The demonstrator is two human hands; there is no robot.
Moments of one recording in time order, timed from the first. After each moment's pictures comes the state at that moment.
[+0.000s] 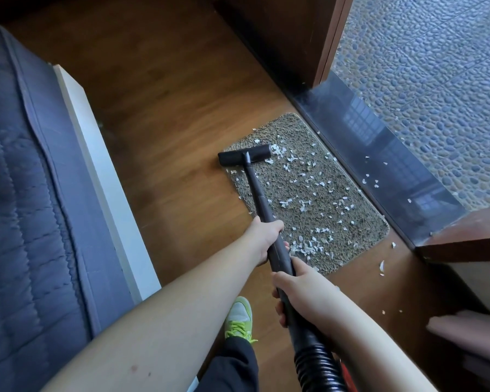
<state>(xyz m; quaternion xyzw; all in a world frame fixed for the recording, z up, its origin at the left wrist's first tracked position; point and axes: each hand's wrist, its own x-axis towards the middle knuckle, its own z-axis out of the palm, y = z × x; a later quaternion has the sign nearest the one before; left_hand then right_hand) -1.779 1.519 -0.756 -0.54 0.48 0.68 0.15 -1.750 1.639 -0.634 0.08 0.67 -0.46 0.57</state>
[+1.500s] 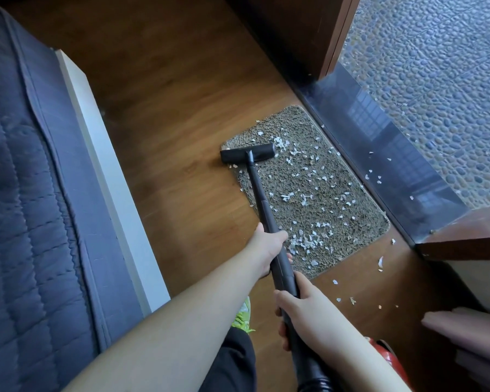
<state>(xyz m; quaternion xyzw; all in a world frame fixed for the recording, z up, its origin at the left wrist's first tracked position) -1.753 1.541 -0.755 -0.54 0.48 0.67 0.17 -1.726 1.664 -0.637 0.04 0.70 -0.44 0.56</state>
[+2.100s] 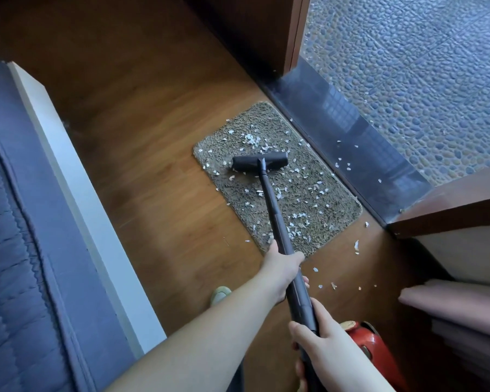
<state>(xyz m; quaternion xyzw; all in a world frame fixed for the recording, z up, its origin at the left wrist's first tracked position) -1.749 1.644 -0.744 -0.51 0.46 0.70 0.20 -1.706 1.758 -0.639 0.07 0.75 -0.42 0.51</state>
